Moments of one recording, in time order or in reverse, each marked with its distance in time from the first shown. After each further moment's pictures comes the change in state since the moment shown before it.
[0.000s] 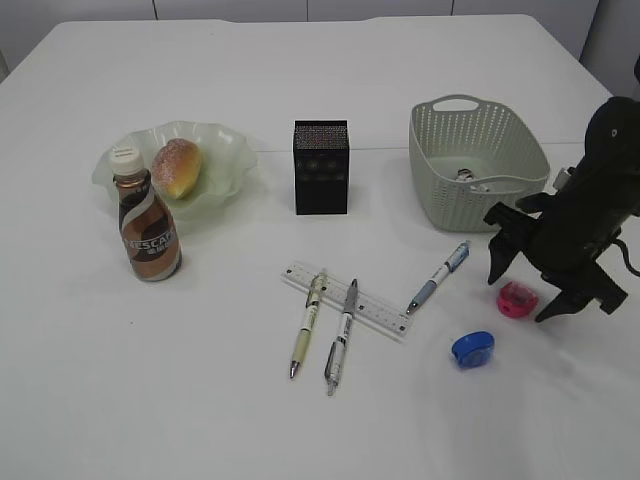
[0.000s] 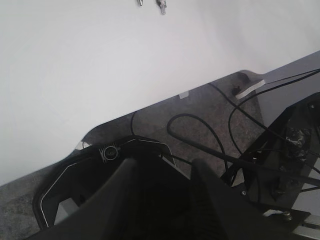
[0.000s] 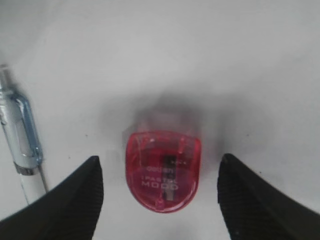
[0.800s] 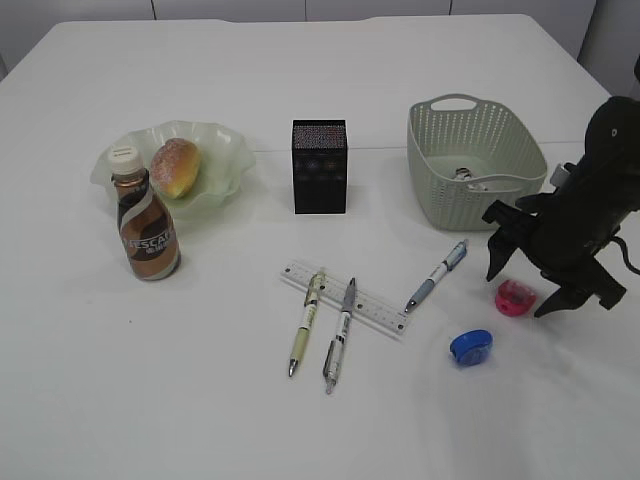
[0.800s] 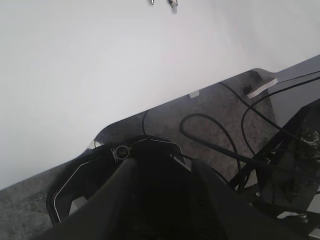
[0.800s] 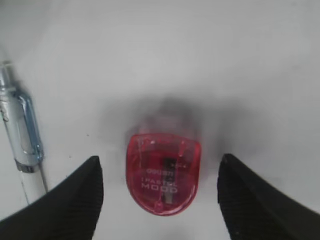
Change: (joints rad) left arm 0.000 0.000 0.000 0.042 0.000 0.000; right arm 0.000 0.000 0.000 0.000 -0.019 -0.041
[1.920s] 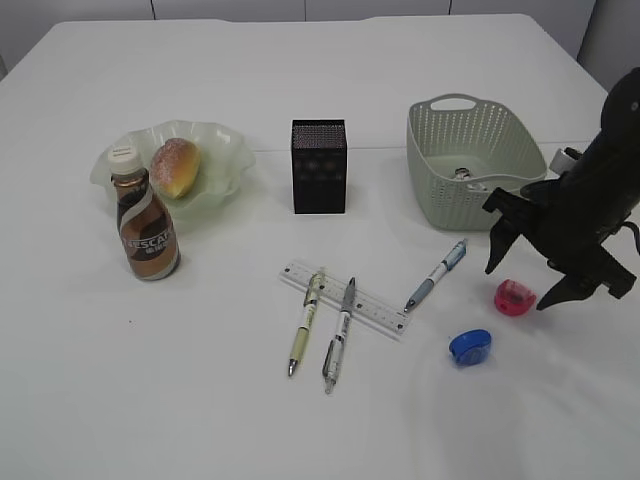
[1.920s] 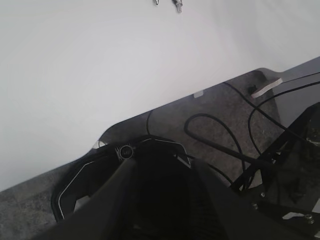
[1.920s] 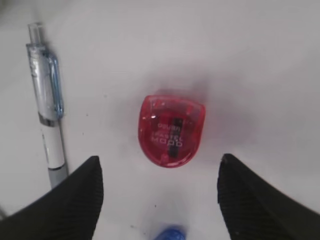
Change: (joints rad) left arm 0.000 0.000 0.000 0.019 0.000 0.000; right arm 0.000 -0.072 0.004 0.063 0.082 -0.108
